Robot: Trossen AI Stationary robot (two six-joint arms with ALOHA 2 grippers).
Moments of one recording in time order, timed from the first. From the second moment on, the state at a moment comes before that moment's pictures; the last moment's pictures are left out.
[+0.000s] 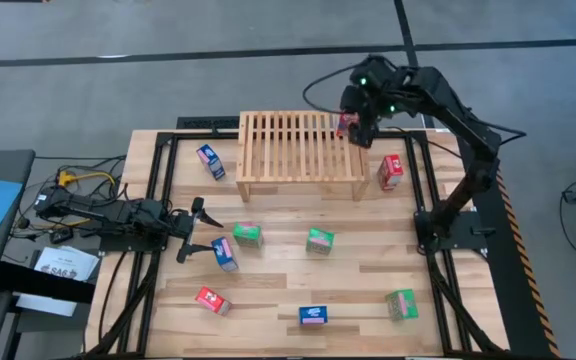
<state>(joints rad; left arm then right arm) -0.18 0.17 0.03 -0.03 -0.04 0.04 -0.48 1.65 2.11 -1.44 0.16 -0.31</state>
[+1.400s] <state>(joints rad) -0.18 0.17 0.03 -0.03 -0.04 0.04 0.18 1.89 2.02 -1.57 0.31 0.44</state>
